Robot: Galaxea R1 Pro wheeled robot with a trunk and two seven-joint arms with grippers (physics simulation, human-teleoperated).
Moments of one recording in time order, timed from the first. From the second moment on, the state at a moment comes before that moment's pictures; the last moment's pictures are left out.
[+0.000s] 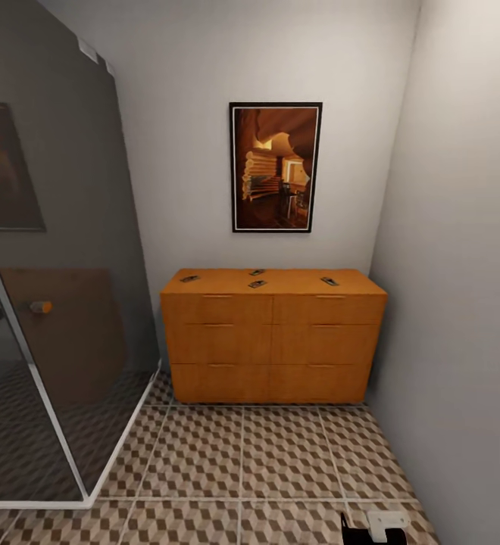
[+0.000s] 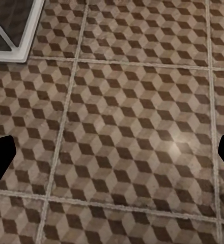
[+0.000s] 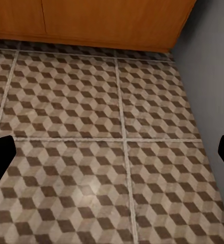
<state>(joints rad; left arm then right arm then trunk) 0.00 0.06 0.10 -0.59 0.01 -0.18 0.01 -0.07 -0.01 0.01 -0.79 0.08 -0.14 -0.15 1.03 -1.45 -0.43</state>
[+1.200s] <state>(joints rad) 0.00 0.06 0.10 -0.60 0.01 -0.18 0.01 -0.07 -0.01 0.01 -0.79 0.08 -0.22 -0.15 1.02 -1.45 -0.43</state>
